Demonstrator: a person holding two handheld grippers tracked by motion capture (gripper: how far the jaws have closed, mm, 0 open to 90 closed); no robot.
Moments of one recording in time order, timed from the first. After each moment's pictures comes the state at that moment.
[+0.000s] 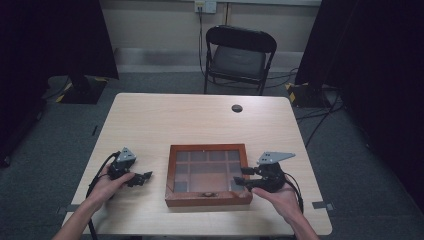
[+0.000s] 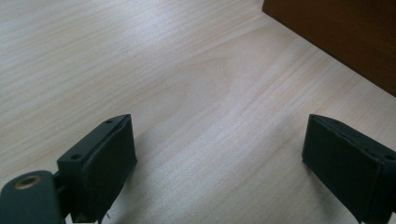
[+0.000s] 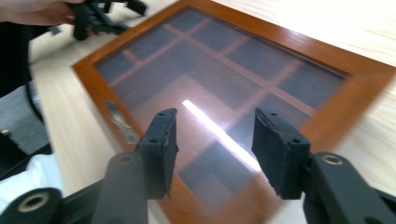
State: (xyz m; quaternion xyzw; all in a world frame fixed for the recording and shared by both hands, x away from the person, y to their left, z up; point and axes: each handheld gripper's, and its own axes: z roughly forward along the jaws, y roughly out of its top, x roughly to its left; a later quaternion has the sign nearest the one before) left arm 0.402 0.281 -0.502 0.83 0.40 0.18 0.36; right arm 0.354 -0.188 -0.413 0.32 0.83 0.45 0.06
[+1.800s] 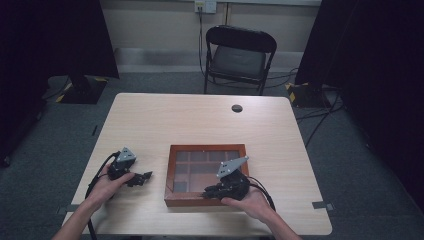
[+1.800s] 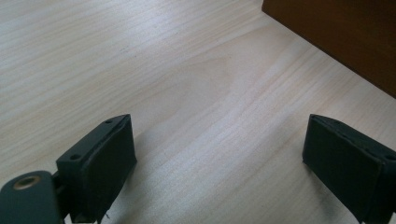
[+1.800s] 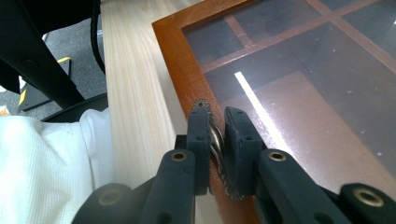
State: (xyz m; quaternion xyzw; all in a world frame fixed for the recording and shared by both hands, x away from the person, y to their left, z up) left arm 0.403 0.281 -0.502 0.83 0.40 0.18 0.36; right arm 0.352 -0.102 -0.434 0.18 0.90 0.40 -0.03
